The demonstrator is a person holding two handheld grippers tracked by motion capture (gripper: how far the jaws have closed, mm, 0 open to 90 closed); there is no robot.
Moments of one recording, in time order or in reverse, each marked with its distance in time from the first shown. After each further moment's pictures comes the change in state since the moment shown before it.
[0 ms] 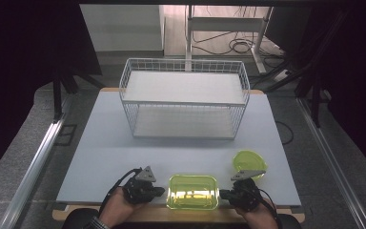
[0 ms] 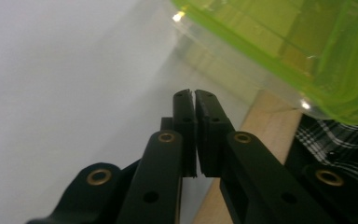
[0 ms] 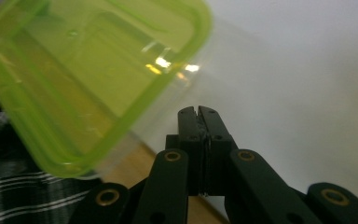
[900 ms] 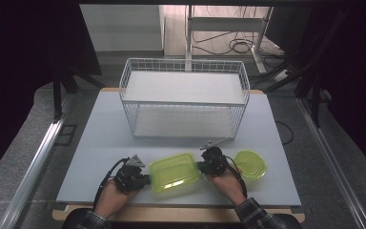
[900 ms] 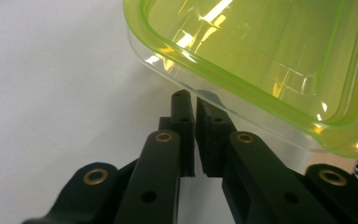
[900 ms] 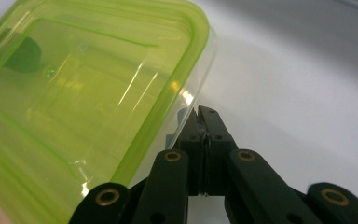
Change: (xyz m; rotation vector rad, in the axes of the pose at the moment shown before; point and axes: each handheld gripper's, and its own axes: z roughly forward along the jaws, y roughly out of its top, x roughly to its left) left arm 0.045 -0.008 -0.012 -0.011 0.120 -0.165; right arm -0.008 0.097 0.078 0.005 0.007 -0.057
